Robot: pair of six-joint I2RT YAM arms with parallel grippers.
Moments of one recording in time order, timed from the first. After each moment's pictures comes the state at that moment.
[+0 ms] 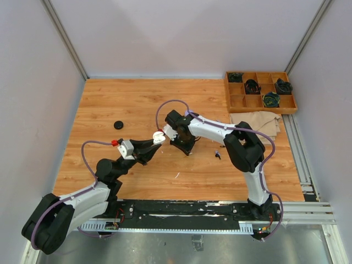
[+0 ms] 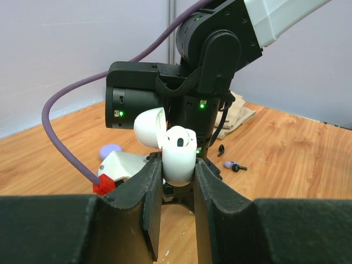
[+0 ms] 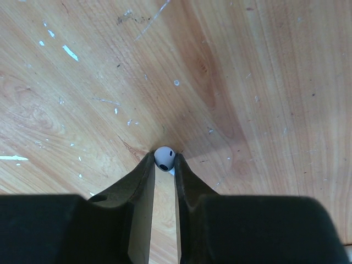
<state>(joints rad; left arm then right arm) -0.49 0.91 0.01 1.27 0.41 -0.17 0.82 2.08 1.54 -0.87 -0.05 -0.28</state>
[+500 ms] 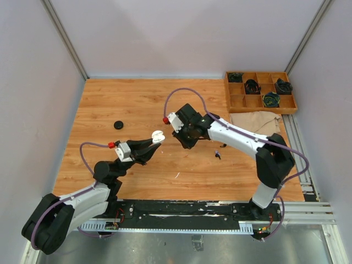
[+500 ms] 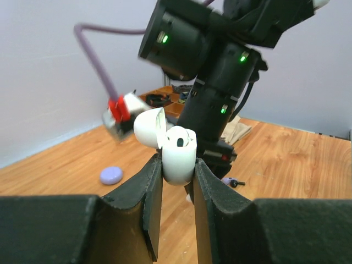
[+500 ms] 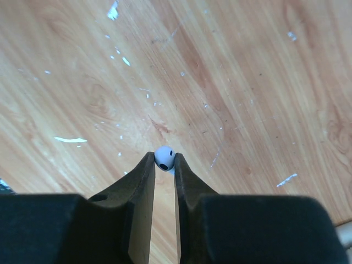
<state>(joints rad) -0.49 0.91 0.01 1.36 0.43 -0.17 0.82 1.79 1.37 -0.71 -0.10 -0.19</state>
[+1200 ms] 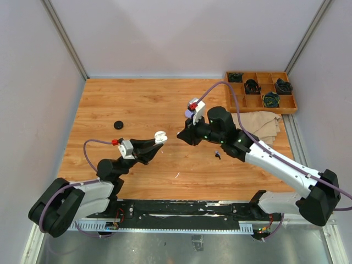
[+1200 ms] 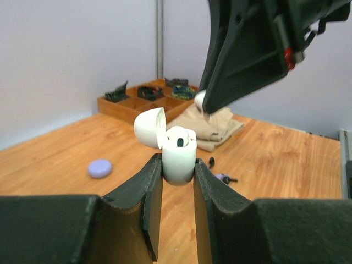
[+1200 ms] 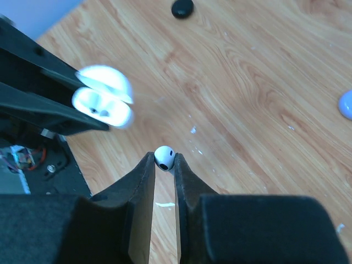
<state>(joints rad) -0.49 1.07 0.01 1.53 0.44 -0.22 0.82 1.24 1.04 -0.21 -0.23 0.16</state>
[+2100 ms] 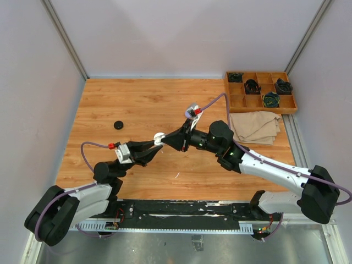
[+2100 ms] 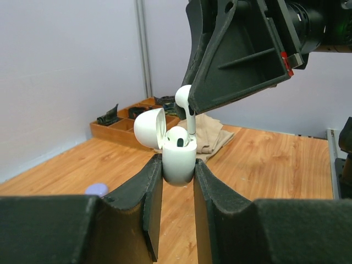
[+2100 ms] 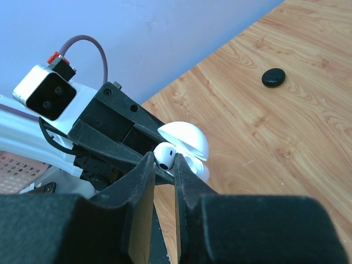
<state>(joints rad) -0.49 1.00 0.01 1.53 0.51 -0.21 0.93 1.22 0.81 0.42 -0.30 0.49</state>
